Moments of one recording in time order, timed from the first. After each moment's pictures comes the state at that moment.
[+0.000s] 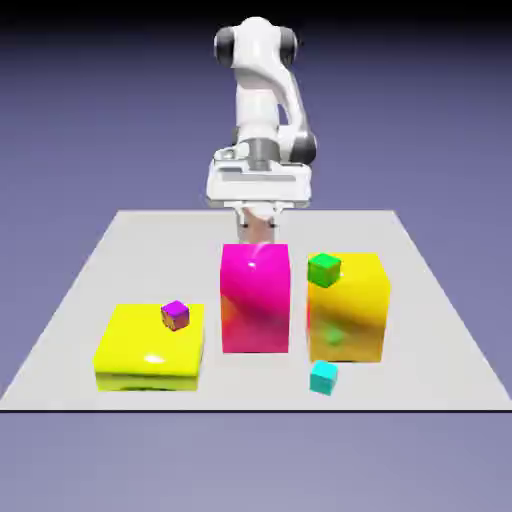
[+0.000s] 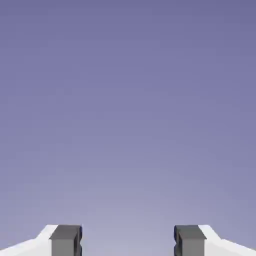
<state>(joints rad) 0.00 -0.53 0.01 -2.77 0.00 2.99 0.76</state>
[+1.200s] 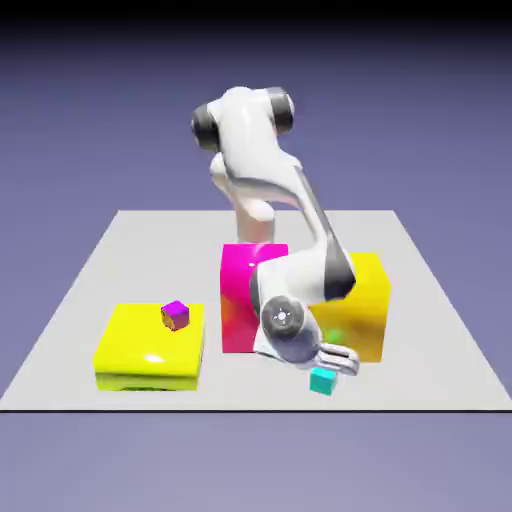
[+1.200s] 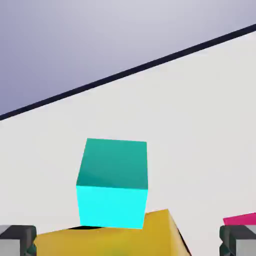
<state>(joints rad) -0.25 0.78 0.41 -1.67 0.13 1.70 1.28</state>
